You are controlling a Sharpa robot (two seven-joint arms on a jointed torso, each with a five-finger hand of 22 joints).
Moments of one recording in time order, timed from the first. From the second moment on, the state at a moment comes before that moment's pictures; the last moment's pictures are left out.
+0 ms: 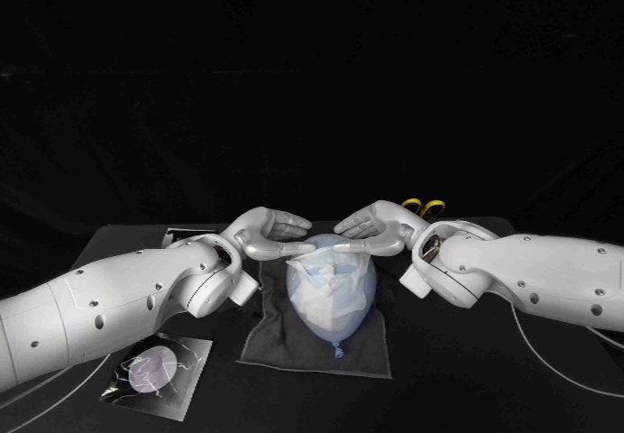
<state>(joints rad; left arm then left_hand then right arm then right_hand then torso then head) 1.29 -0.61 -0.18 1.37 -0.48 -0.26 0.19 1.62 -0.15 0.01 0.29 0.05 0.64 0.18 0.15 0.25 0.73 0.24 0.05 0.06 0.56 0.23 0.07 0.20 0.07 0.29 0.29 0.10 0.04 1.35 -0.92 -0.24 1.65 -0.76 -0.44 0.02 1.49 -0.02 -0.03 0.22 0.06 0.83 0.21 0.11 0.17 0.90 0.24 0.06 0.06 0.77 0.22 0.09 0.08 0.12 0.51 0.29 0.08 0.27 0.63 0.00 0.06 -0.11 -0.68</state>
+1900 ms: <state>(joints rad) 1.27 -0.64 -0.18 1.40 -0.49 -0.25 0.20 1.55 -0.25 -0.17 0.30 0.05 0.62 0.18 0.13 0.20 0.65 0.24 0.05 0.05 0.47 0.24 0.05 0.12 0.09 0.25 0.29 0.06 0.04 1.34 -0.97 -0.25 1.67 -0.62 -0.52 0.11 1.30 -0.05 -0.06 0.29 0.10 0.79 0.21 0.06 0.09 0.80 0.25 0.06 0.06 0.62 0.23 0.06 0.06 0.13 0.53 0.29 0.09 0.20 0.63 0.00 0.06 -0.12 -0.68</state>
